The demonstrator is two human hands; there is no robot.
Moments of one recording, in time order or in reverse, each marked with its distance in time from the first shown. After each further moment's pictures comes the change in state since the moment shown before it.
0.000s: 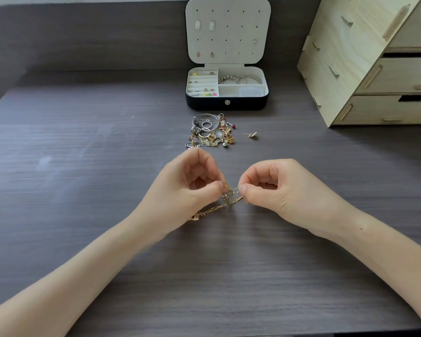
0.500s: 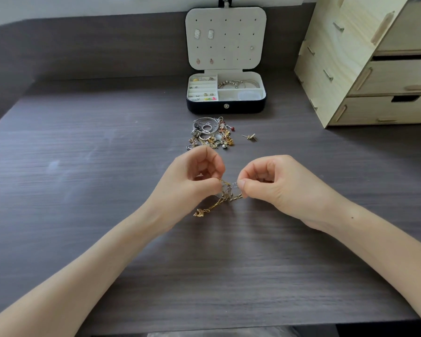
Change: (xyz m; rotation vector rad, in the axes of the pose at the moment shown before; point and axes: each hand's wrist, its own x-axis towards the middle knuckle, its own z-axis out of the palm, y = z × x) left_hand 0.007 0.005 0.003 0.046 -0.027 0.005; right_hand 0.002 -0.001 -0.001 0.015 0.016 0.017
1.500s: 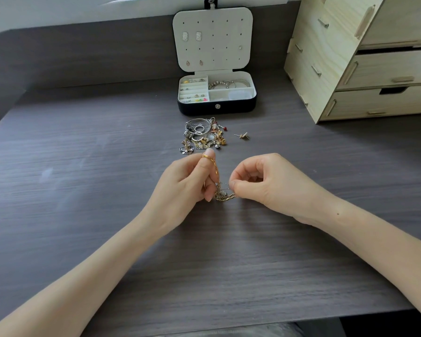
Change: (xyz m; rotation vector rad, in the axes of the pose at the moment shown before) left_hand 0.003 -0.009 0.007 0.093 0.073 -0.018; right_hand 0.003 0.004 0.003 -0.083 0.031 -0.017
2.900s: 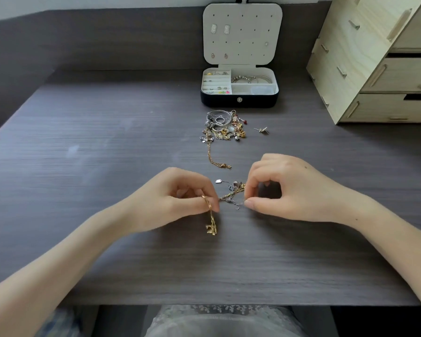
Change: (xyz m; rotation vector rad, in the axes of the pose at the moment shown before) left_hand -0.039 0.004 -0.052 0.247 -0.389 0.042; right_hand -0.003 0.010 -0.008 -0.613 -0.179 -0.489
